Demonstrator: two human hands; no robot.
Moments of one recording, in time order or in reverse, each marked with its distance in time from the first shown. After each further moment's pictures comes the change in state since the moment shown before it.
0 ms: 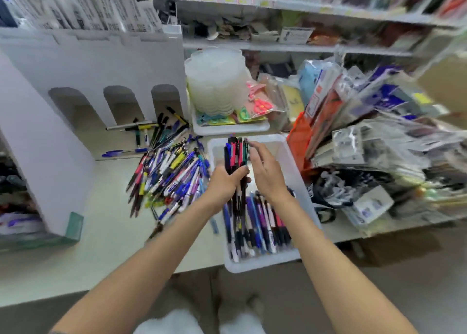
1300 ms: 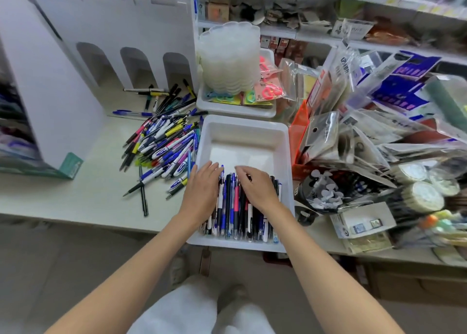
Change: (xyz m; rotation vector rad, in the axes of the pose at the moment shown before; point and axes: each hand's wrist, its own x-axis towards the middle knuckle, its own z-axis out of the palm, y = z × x) left_hand -0.035 -0.098 0.037 1.112 0.282 0.293; right_hand -0.025 0.084 -0.040 -0.203 -0.422 -0.061
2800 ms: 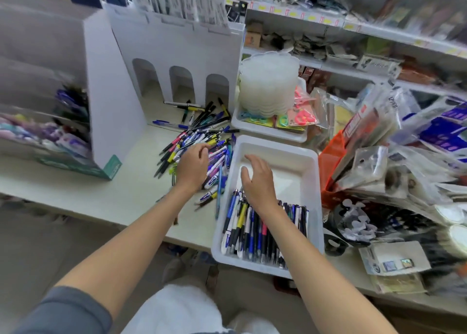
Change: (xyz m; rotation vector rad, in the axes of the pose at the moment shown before) left_hand 0.058 -0.083 -0.067 -0.399 0.355 -0.366; right_hand 0.044 -0.058 0.047 -0.095 0.174 -0.179
